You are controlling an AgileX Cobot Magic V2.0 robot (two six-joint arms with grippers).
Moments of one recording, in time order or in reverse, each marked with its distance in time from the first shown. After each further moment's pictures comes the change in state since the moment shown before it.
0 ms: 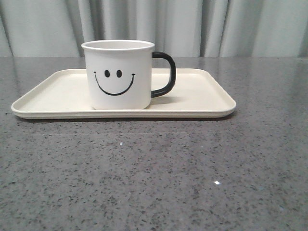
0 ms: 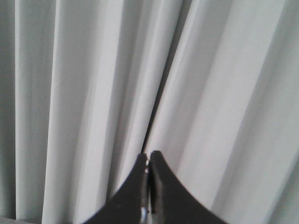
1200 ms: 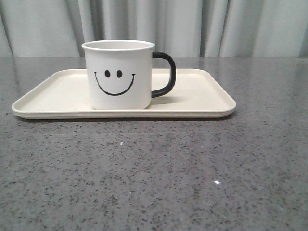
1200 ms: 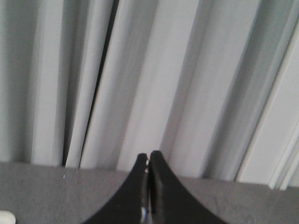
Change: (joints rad) left arm 0.000 0.000 0.000 -0.016 -0.055 0.000; right arm 0.000 -0.791 1.324 -0.294 -0.447 0.210
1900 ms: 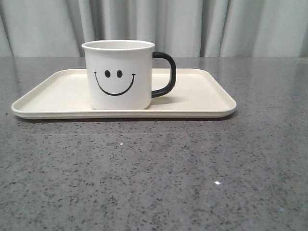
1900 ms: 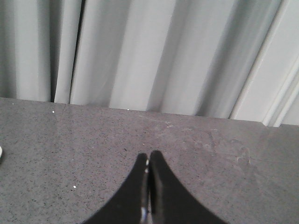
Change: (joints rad) left arm 0.000 0.000 0.000 -0.036 -0.039 0.000; right arm 0.000 -0.192 0.344 -0.091 0.014 0.100
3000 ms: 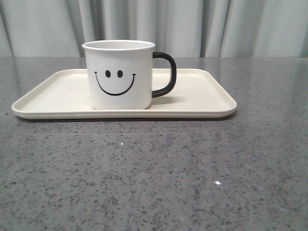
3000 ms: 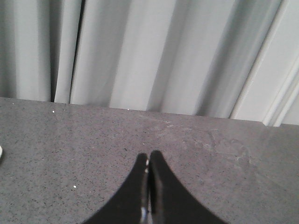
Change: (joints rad) left arm 0.000 -0.023 0.017 -0.020 -0.030 0.000; right arm 0.000 0.000 0.002 -0.001 0.000 0.002
